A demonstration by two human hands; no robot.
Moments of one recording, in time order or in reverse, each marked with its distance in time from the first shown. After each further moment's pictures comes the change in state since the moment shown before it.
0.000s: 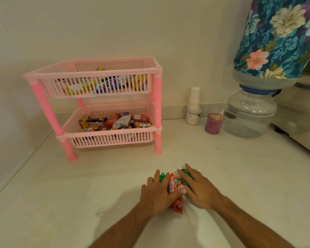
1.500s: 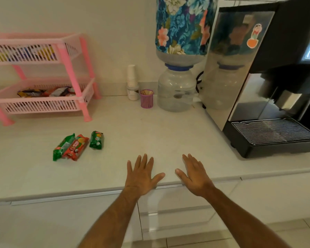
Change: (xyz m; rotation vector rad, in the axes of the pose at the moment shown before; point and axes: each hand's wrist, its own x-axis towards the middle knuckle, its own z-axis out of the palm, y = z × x) left_hand -0.055 0.316 0.155 0.144 0.022 0.022; right_hand -0.271 0.286 -0.046 0.274 0.086 0.191
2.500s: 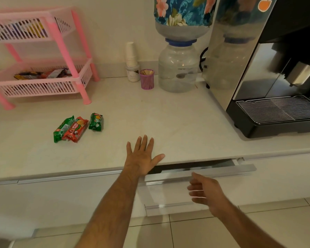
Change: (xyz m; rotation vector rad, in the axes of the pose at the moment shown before) left_hand 0.003 -0.001 0.004 0.078 -0.029 0.002; right_hand -0.088 0.013 0.026 1.111 0.007 0.718
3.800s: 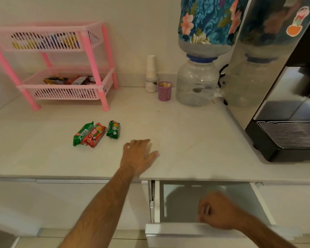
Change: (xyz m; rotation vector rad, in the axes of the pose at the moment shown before) left_hand 0.001 -0.063 -0.041 -0.173 0.390 -0.074; right_hand -0.008 -0.050 0.006 -1.226 -0.436 -0.542
